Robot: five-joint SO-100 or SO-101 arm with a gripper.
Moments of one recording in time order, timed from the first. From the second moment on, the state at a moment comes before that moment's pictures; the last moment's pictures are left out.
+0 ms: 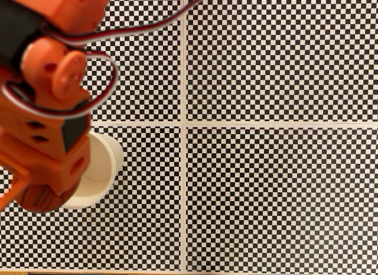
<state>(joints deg) 23.3 80.0 63.4 65.3 -83.0</state>
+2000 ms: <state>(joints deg) 14.5 86.0 61.3 66.5 -84.5</state>
